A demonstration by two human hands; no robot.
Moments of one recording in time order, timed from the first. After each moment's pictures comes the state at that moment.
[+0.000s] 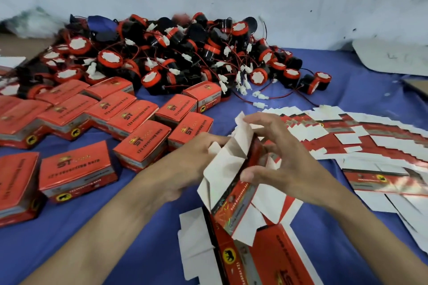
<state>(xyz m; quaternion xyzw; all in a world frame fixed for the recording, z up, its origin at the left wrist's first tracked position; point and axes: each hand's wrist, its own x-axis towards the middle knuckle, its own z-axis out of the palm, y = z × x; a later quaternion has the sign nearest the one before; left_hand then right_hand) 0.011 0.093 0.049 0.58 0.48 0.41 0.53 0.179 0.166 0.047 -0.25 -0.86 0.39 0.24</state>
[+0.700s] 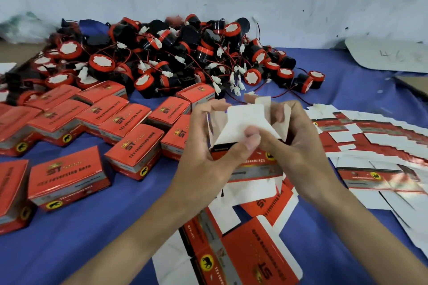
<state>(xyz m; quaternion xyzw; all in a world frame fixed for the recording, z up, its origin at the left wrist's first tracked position) 0.046 0.090 0.041 0.53 0.43 0.66 0.32 0.176 0.159 0.060 -0.25 -0.71 0.48 0.45</state>
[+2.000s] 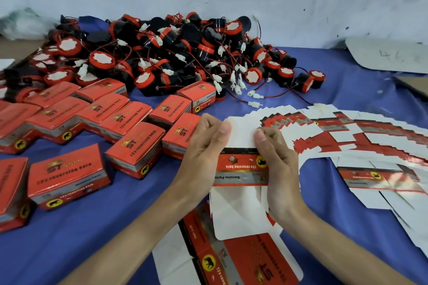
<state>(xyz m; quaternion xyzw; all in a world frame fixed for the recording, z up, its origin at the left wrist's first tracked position) 0.040 0.105 0.024 0.45 0.46 0.66 0.39 0.154 0.146 0.015 -0.32 -0.55 0.59 0.49</state>
